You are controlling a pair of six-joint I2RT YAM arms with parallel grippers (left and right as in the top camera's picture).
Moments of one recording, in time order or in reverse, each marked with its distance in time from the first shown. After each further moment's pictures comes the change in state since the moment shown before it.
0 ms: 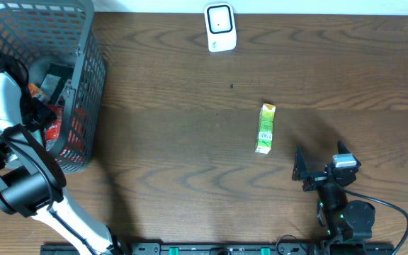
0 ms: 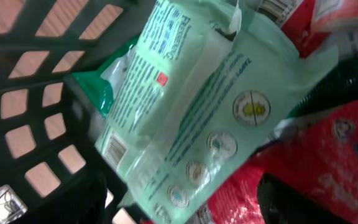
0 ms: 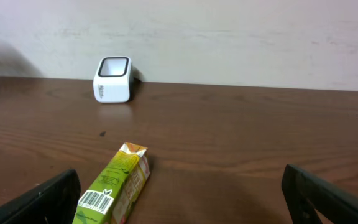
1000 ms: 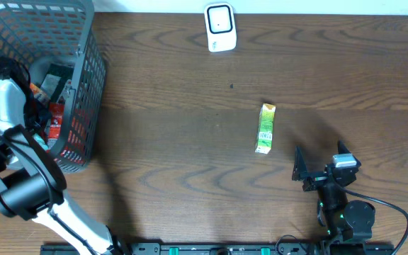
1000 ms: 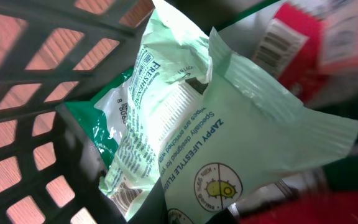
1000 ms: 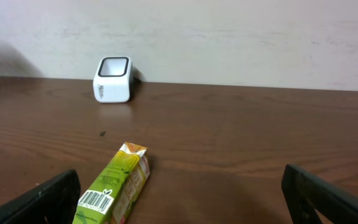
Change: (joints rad) left arm 0.002 -0.030 -0.089 0.151 -0.026 0.010; right arm 0.000 0.000 0.000 0.000 0.000 0.000
